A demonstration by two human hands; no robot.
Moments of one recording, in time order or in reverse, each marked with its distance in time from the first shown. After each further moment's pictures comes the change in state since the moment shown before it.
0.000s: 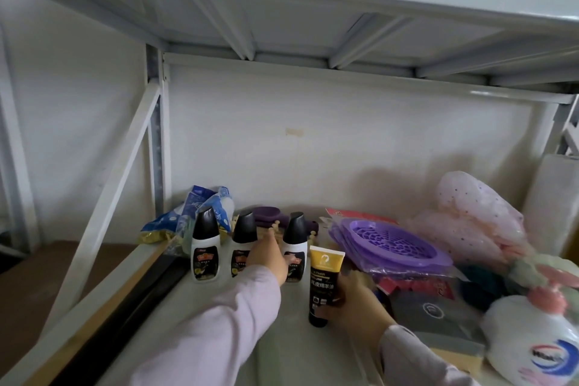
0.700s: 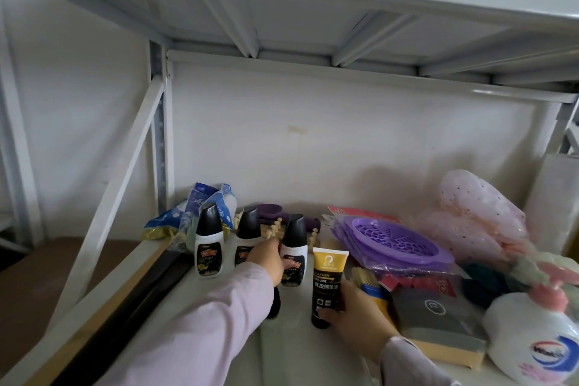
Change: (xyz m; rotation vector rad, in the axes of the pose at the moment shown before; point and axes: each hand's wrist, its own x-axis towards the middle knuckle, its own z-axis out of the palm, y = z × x) left_hand -0.005 -0.008 -0.007 0.066 -0.109 0.064; right_hand -0.017 -0.014 0.007 -0.084 0.015 0.090
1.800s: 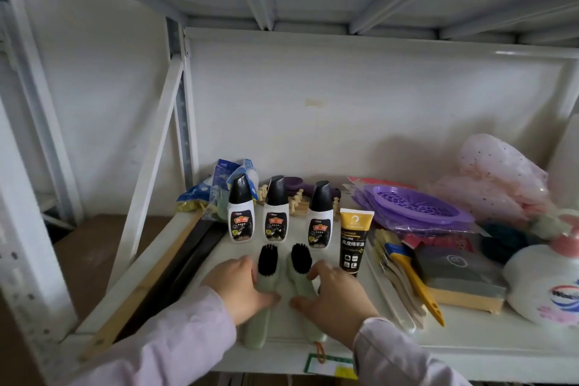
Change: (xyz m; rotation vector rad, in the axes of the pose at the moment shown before) left_hand -0.125 -0.076 -0.060 0.365 -0.063 0.000; right_hand -0.052 -0.059 0.053 -0.148 0.050 -0.116
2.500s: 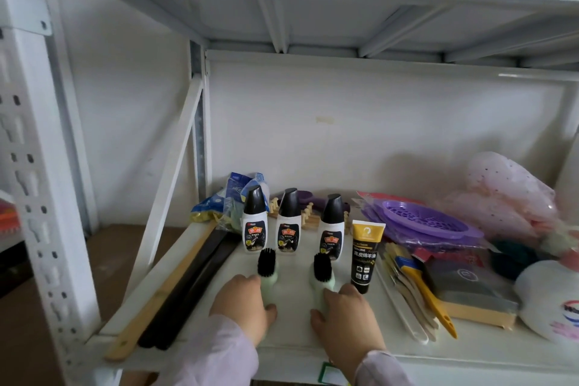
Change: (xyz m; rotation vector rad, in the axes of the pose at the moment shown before) left_hand -0.008 -0.010 0.020 0.090 0.128 -0.104; right_hand -0.012 -0.005 0.022 -0.204 0.090 0.018
